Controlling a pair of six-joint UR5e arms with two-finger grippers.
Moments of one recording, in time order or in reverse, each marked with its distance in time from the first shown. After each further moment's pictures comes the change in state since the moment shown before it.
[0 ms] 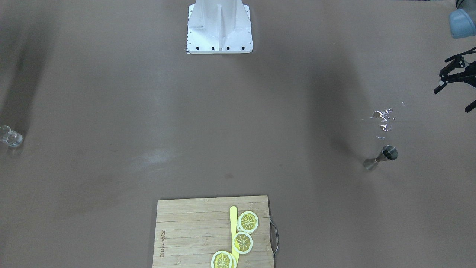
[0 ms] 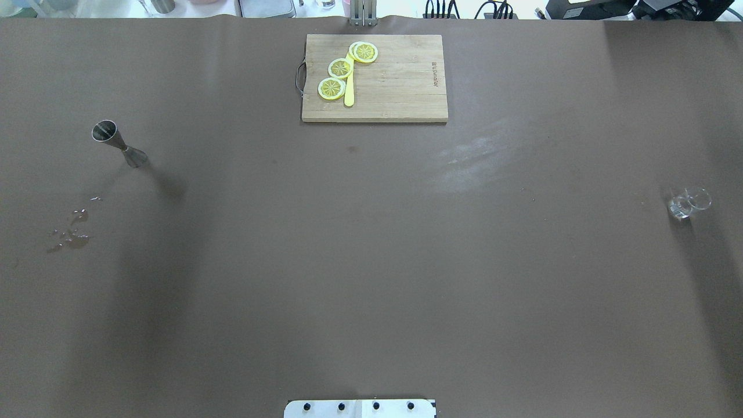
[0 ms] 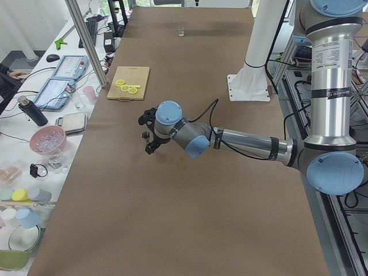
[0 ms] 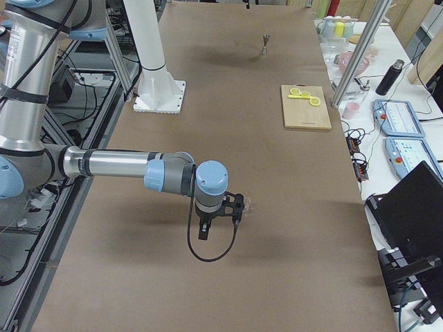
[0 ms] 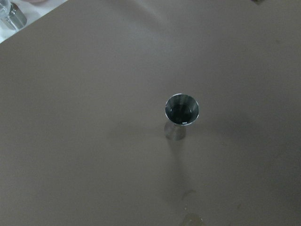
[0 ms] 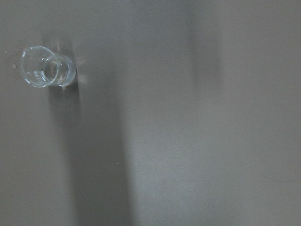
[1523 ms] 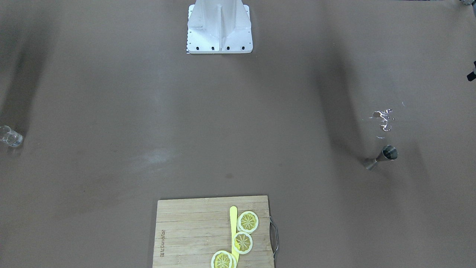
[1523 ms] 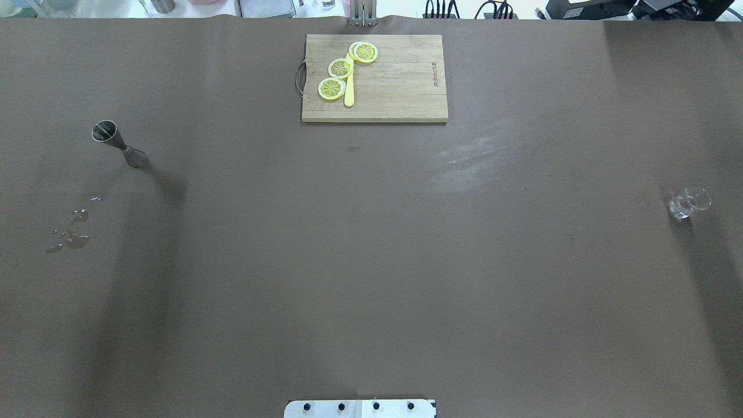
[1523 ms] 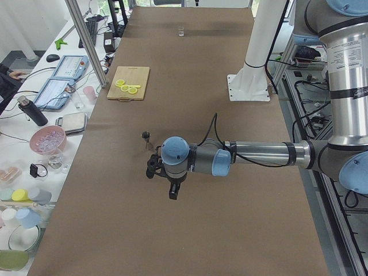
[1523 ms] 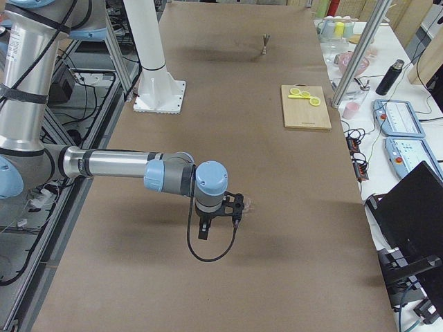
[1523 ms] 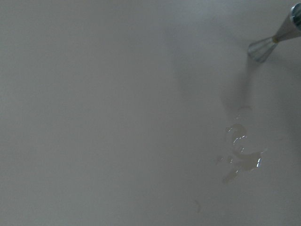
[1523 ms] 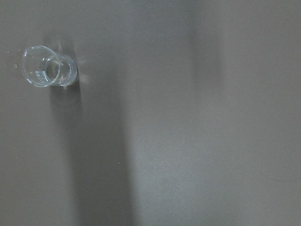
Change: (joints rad) left arm -0.160 0.079 0.031 0.512 0.035 0.038; right arm 0.000 -0.001 -0.001 0.000 0.004 0.000
